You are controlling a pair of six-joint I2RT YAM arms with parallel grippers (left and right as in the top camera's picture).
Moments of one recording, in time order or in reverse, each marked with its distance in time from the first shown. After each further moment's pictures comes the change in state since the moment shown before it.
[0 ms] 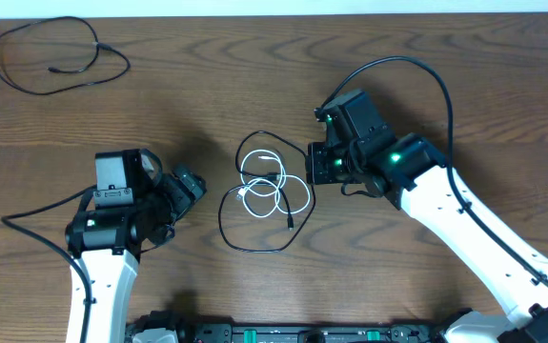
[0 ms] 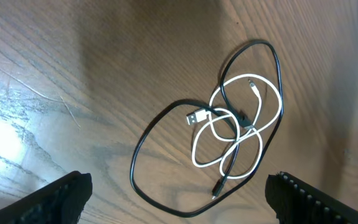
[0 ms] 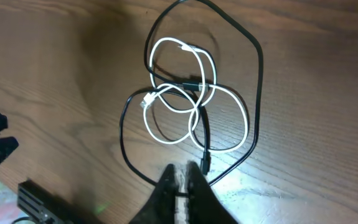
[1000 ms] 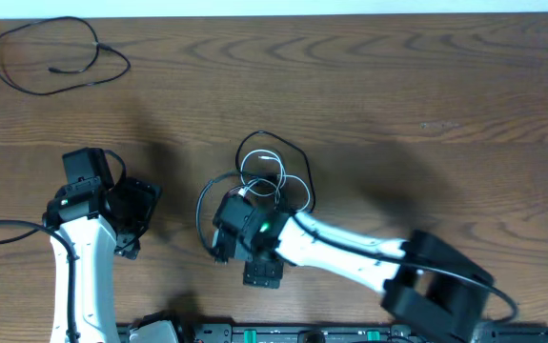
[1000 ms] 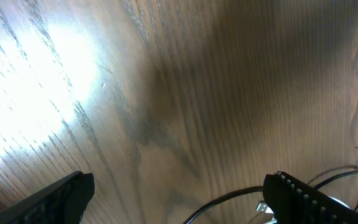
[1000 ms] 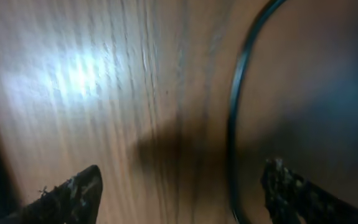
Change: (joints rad) left arm 0.251 0.185 0.000 -0.054 -0.188 -0.192; right arm 0.498 0.418 0.000 -0.014 0.103 -0.916
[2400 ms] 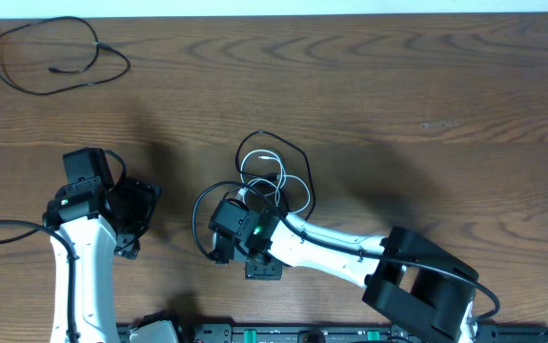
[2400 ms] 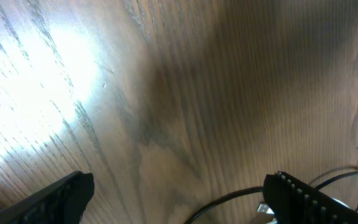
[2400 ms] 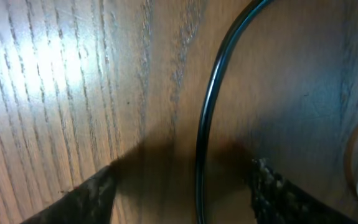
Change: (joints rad) left arm 0.000 0.000 0.000 -0.001 -0.003 0.000; right arm 0.004 0.043 0.006 0.045 0.090 -0.066
